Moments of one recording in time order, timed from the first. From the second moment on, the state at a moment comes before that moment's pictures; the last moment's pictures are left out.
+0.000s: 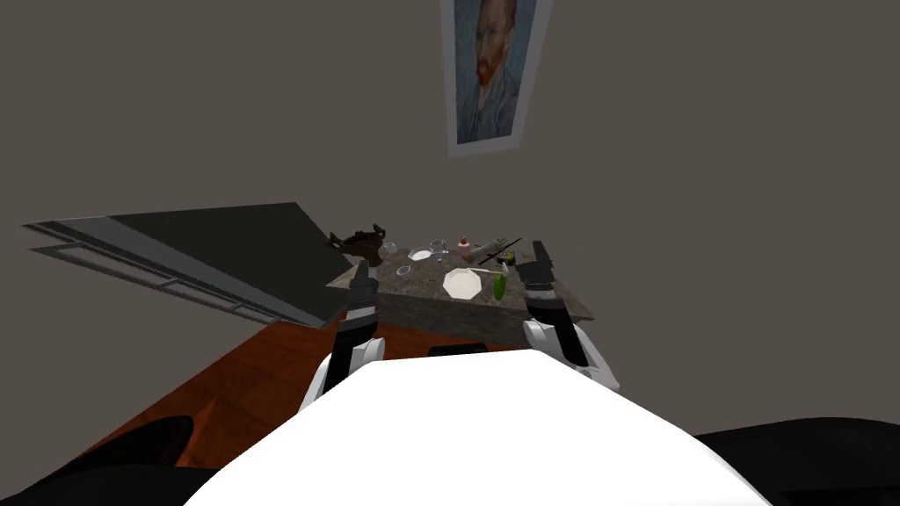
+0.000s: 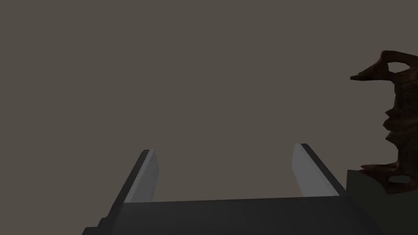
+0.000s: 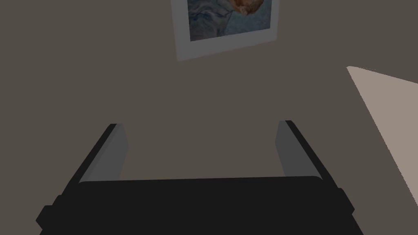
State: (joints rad) left arm 0.53 0.03 0.07 -2.30 -0.09 -0.36 -0.16; right arm 0.45 -0.13 -0.05 -2.24 0.03 -0.47 -0.16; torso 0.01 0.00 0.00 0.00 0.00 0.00
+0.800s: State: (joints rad) left arm 0.53 0.03 0.07 -2.30 -0.09 -0.36 -0.16; right arm 0.35 -0.35 -0.04 -2.10 0.10 -0.54 -0.17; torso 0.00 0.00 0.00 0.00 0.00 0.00
